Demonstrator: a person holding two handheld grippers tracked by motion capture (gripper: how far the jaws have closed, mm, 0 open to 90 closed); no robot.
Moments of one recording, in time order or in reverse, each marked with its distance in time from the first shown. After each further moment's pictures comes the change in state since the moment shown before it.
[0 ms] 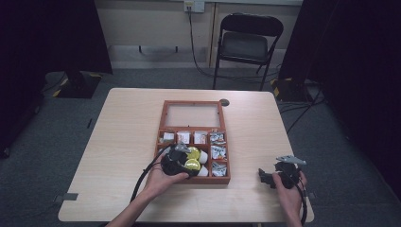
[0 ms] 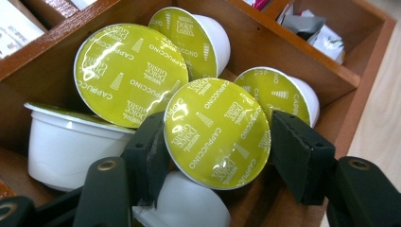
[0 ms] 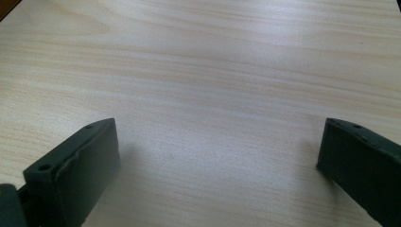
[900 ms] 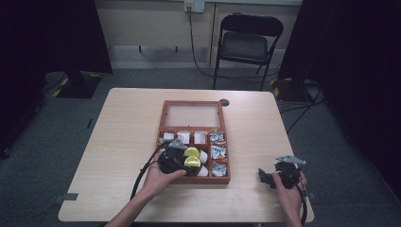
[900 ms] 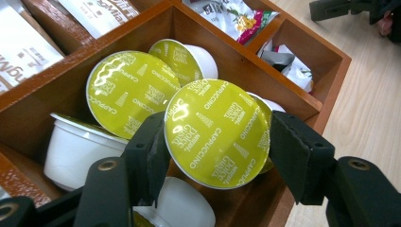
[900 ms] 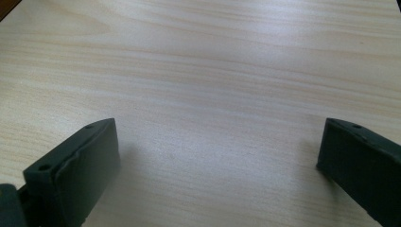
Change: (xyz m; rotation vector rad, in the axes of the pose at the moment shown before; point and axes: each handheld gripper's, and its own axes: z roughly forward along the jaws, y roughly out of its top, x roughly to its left) left arm 0.000 0.003 -0.016 -0.084 -0.021 -0.026; right arm 0.000 0.000 0.000 0.000 0.000 0.000
